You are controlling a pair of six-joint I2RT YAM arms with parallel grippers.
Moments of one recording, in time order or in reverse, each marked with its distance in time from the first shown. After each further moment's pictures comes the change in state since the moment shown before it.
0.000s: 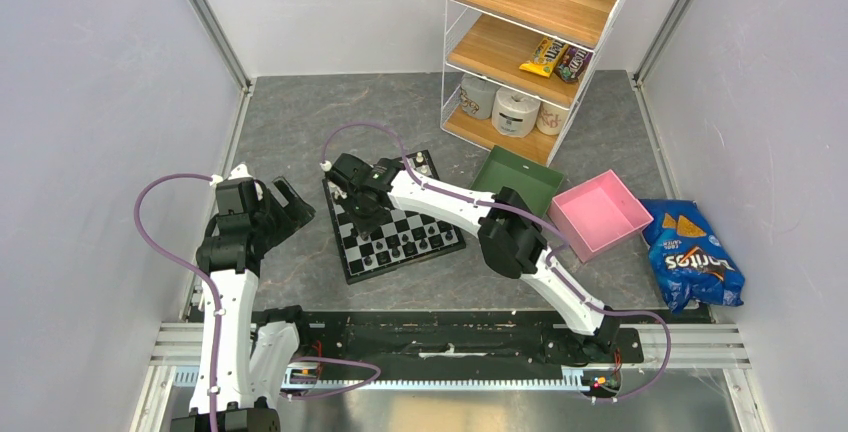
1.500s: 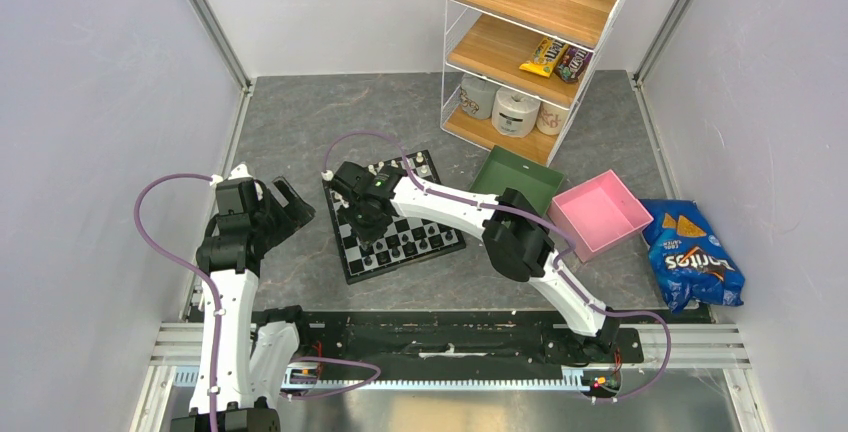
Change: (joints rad) left arm 0.000 0.000 0.000 0.000 0.000 0.000; right arm 0.022 -0.069 -0.128 0.040 -0.050 0.016
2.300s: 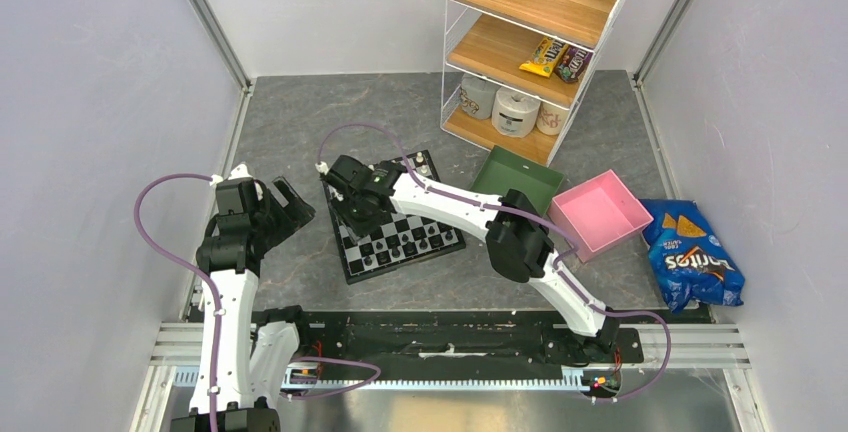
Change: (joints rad) left arm 0.000 0.000 0.000 0.000 0.000 0.000; right arm 0.005 0.000 0.060 -0.008 0.031 -0.004
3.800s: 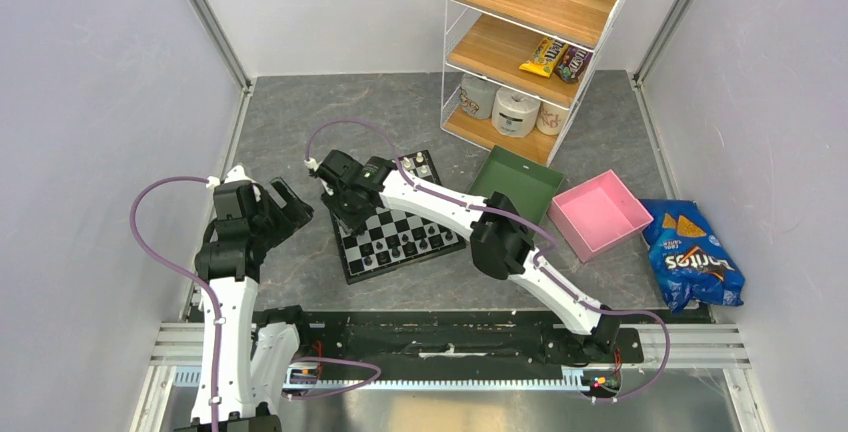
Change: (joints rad) left arm 0.000 -0.040 -0.001 0.000 -0.011 -0.007; right arm -0.014 0.178 0.276 -0.052 0.019 -0.086
